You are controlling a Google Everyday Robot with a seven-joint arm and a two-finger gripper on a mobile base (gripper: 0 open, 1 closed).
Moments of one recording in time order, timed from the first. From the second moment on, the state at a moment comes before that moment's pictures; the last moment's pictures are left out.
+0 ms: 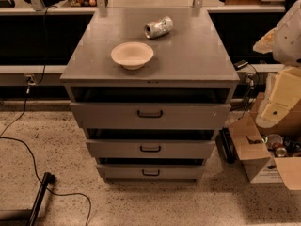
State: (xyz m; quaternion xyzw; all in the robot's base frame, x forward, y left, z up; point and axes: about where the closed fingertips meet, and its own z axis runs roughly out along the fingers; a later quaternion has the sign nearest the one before) arm 0.438 -0.217 0.976 -0.60 0.78 -0.03 0.16
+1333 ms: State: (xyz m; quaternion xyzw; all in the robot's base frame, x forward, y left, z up) arm 0.381 -0.232 0.858 -0.61 0.77 -0.03 0.20
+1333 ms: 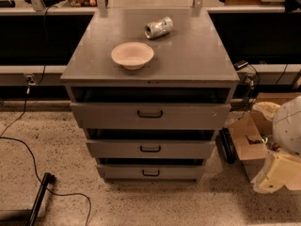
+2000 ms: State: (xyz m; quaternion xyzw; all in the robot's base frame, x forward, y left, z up) arm 0.417 -0.209 0.839 -0.62 0.75 -0.02 0.22
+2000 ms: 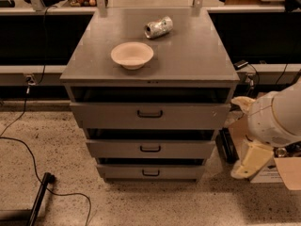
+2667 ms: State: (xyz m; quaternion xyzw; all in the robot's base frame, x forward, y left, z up) arm 0.489 -0.153 0.805 -0.66 0.68 -0.03 0.32
